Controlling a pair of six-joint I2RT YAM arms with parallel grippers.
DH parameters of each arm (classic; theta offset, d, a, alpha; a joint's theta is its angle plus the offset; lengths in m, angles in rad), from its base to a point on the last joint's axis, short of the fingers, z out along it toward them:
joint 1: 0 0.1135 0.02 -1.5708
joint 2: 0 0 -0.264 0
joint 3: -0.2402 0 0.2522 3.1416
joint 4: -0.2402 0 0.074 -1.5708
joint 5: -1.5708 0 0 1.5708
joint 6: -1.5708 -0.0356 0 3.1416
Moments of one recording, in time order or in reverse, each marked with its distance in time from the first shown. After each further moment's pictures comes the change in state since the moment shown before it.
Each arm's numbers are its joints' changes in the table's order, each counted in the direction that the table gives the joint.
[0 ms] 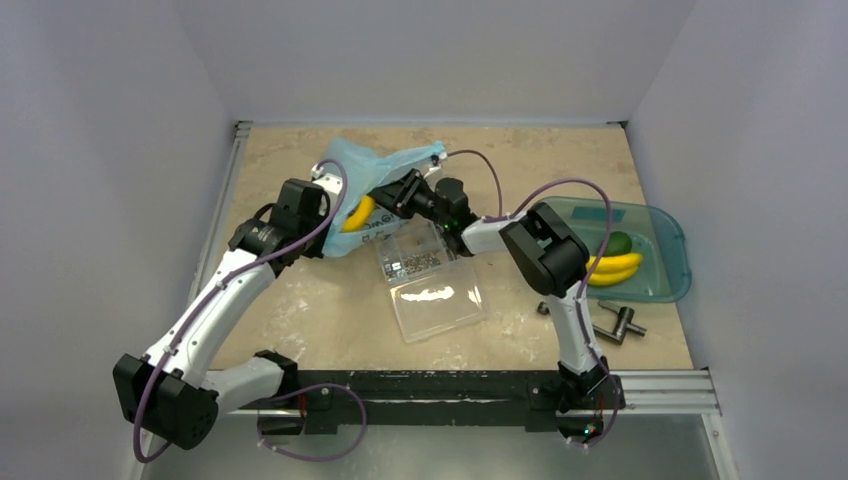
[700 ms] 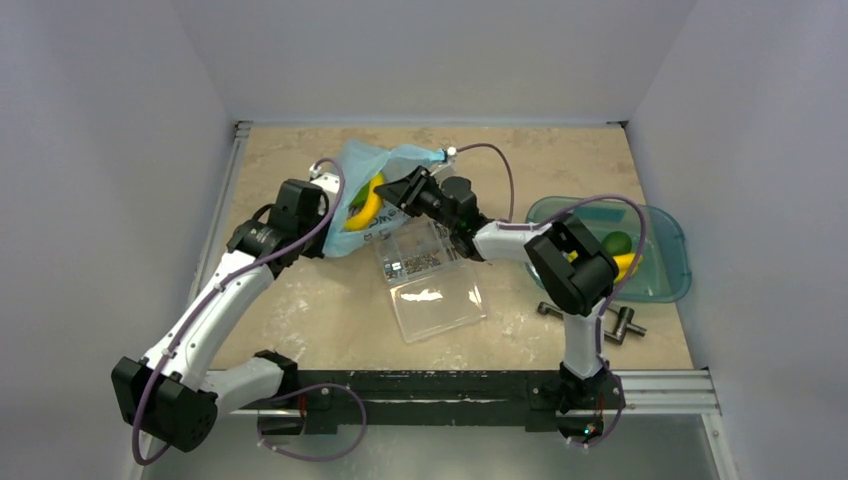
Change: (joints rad) left arm 0.000 -0.012 0.002 0.003 -0.035 0.020; right arm 0.034 -0.254 0.159 -0.087 -0.144 0.198
